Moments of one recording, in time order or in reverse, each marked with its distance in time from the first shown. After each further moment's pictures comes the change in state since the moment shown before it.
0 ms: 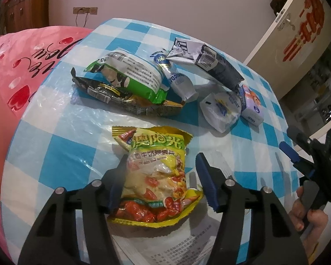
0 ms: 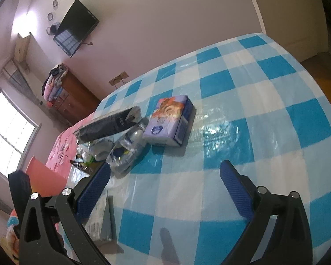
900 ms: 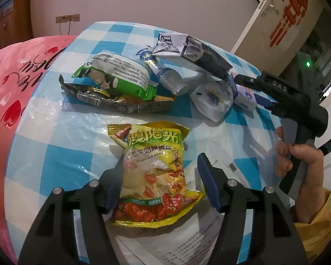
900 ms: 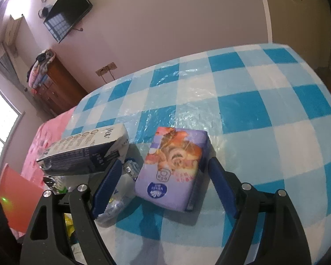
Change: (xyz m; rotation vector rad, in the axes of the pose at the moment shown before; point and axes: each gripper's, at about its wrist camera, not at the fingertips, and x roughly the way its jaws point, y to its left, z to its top) left arm 0.002 -0.002 -0.003 0.132 0.020 -0.033; right arm 0.076 0.027 0.046 -0.104 0.037 -0.135
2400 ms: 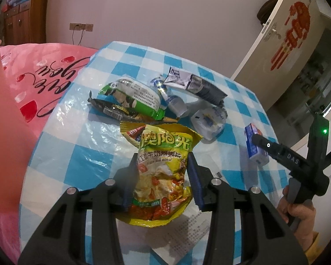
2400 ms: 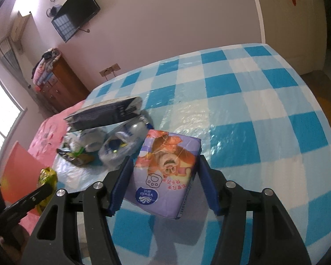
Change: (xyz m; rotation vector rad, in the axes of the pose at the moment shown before) left arm -0.055 0.009 -0.005 -0.086 -0.135 -0.008; right arm -0.077 0.004 -0.066 0.003 -0.030 0.039
